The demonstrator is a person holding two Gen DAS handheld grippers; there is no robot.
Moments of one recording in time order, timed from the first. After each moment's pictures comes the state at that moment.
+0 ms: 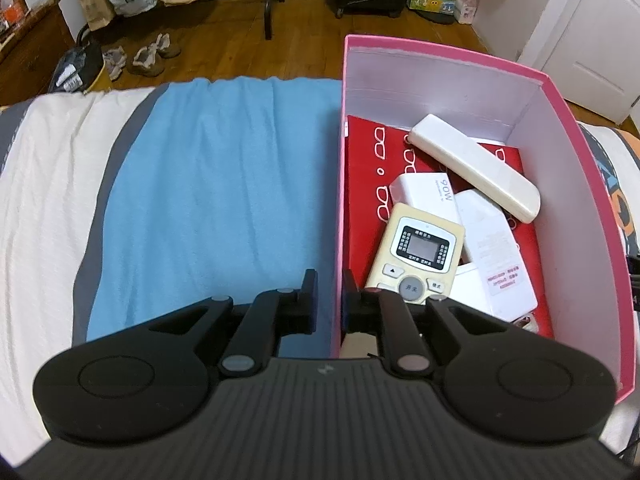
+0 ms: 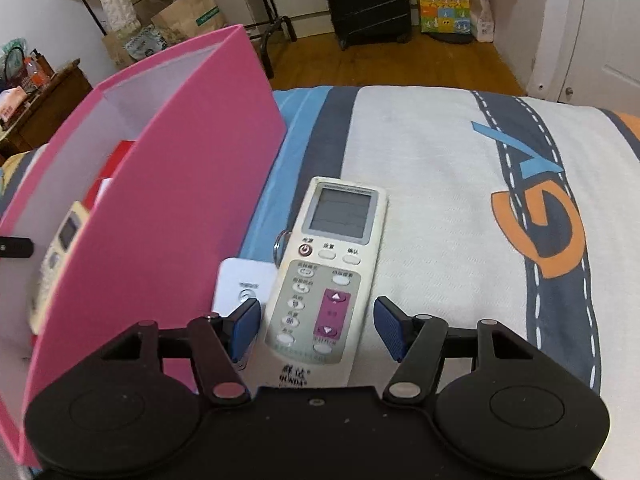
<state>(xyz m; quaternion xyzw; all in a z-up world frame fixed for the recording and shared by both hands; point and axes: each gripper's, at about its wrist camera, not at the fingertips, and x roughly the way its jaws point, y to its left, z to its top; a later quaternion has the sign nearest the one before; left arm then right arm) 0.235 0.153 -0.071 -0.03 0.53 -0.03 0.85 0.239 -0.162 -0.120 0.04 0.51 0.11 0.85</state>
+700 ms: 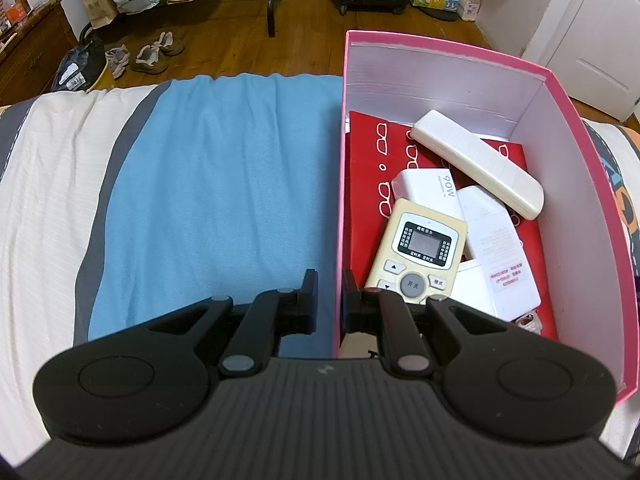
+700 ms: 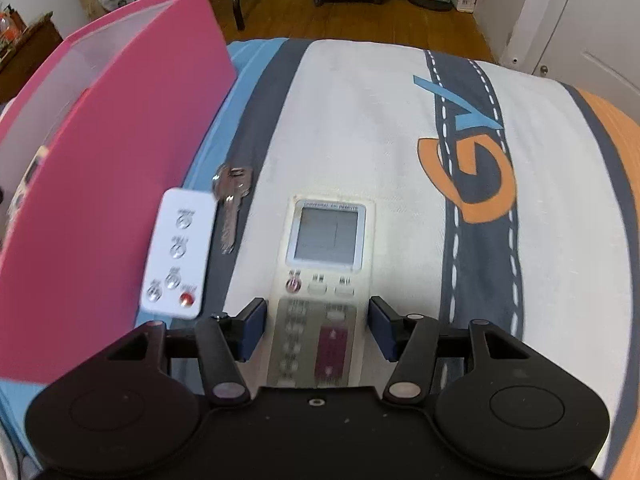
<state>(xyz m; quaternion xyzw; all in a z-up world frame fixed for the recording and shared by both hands) 0.236 0.146 -0.073 -0.02 0.53 -0.02 0.85 0.226 -0.191 -0.118 0.00 0.57 0.07 0.82</state>
